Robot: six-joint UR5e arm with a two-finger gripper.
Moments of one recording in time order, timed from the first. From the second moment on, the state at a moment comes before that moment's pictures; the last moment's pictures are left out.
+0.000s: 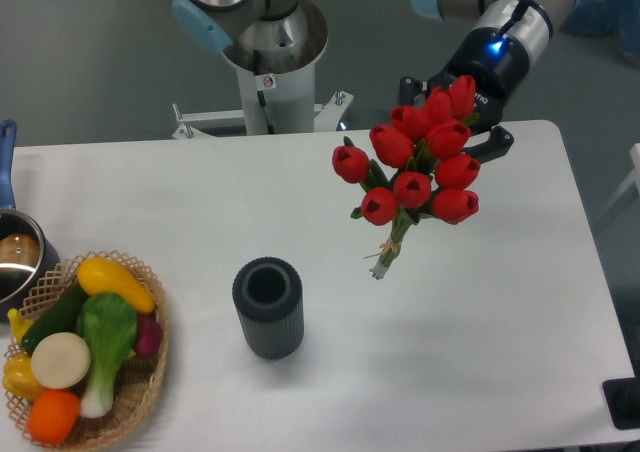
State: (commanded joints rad) arm 2.90 -1.74 -1.74 -0.80 0.12 1.09
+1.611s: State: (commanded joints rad) arm 2.88 -1.64 -1.77 -0.82 0.84 0.94
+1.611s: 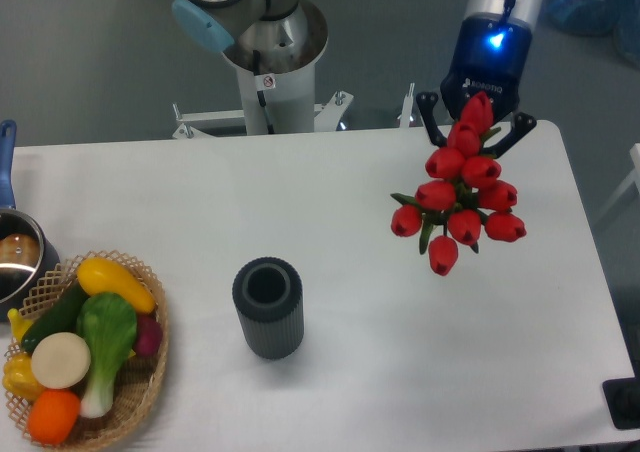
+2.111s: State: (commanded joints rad) arm 2.81 -1.77 -1.76 -0.82 1.13 0.95
